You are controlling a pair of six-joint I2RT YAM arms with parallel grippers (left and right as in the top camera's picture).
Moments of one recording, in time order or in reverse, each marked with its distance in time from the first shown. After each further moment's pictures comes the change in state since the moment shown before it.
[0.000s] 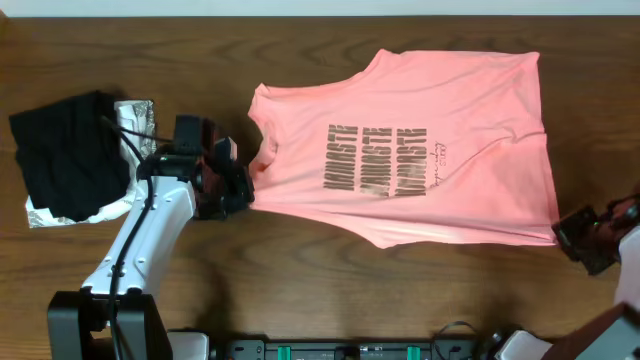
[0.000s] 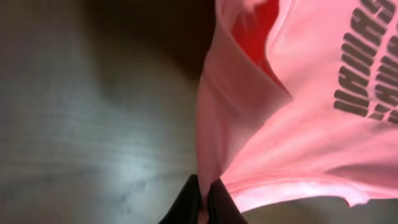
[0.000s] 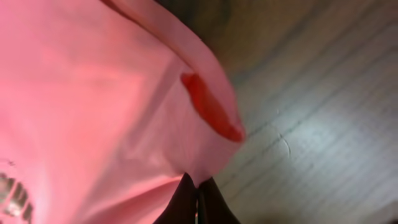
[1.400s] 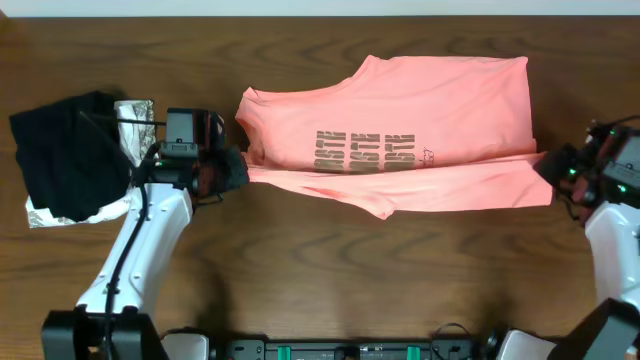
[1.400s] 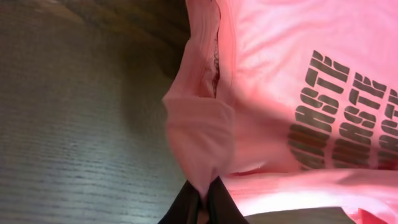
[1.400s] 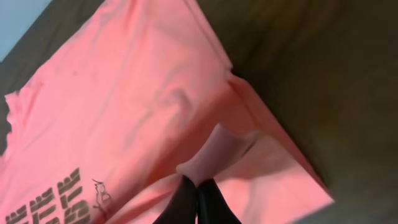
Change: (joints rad) left arm 0.000 -0.045 0.000 0.230 -0.126 -0.040; right arm 0.271 0.060 -0.001 0.581 -0.110 0.023
